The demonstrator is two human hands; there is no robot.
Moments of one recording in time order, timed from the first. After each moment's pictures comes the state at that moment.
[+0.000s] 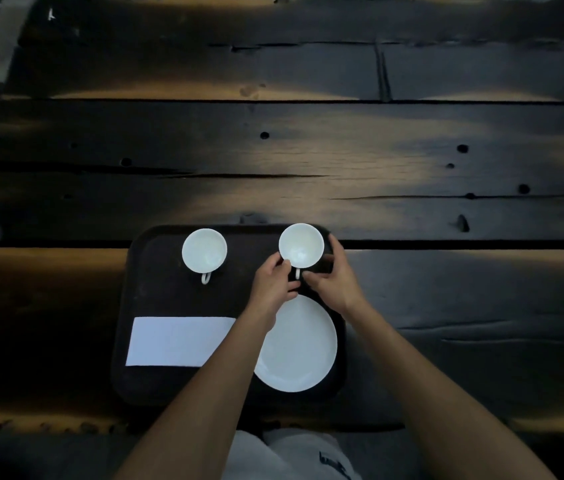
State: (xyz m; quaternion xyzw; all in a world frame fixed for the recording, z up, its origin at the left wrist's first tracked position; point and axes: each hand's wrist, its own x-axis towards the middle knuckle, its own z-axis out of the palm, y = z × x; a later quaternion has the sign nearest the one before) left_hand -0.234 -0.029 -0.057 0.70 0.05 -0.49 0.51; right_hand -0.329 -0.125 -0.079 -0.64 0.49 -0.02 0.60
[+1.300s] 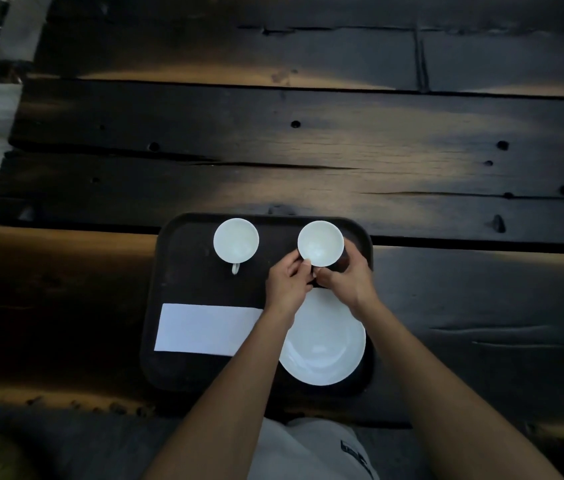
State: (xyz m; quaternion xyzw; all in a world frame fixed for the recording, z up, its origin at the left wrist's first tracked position) left_hand -0.223 0.002 -0.070 0.70 0.05 -0.44 0.56; right_hand -0.306 -0.097 -0.084 -0.61 0.50 -0.04 0.61
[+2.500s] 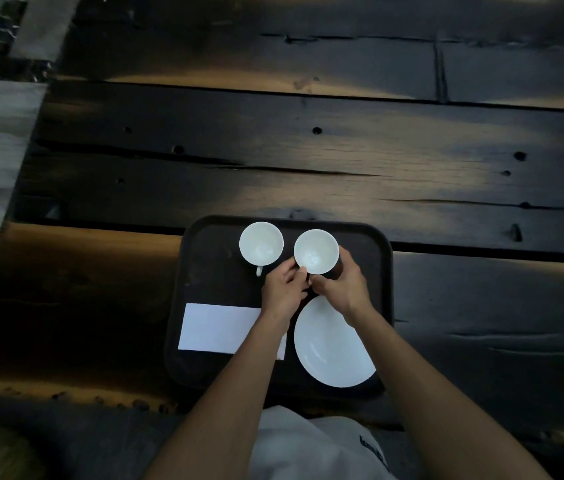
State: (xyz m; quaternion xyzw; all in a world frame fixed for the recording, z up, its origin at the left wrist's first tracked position) left_hand -0.191 0.042 -0.071 0.71 0.06 -0.45 0.55; right_hand -0.273 -0.057 -0.075 -0.63 0.51 -0.01 0.59
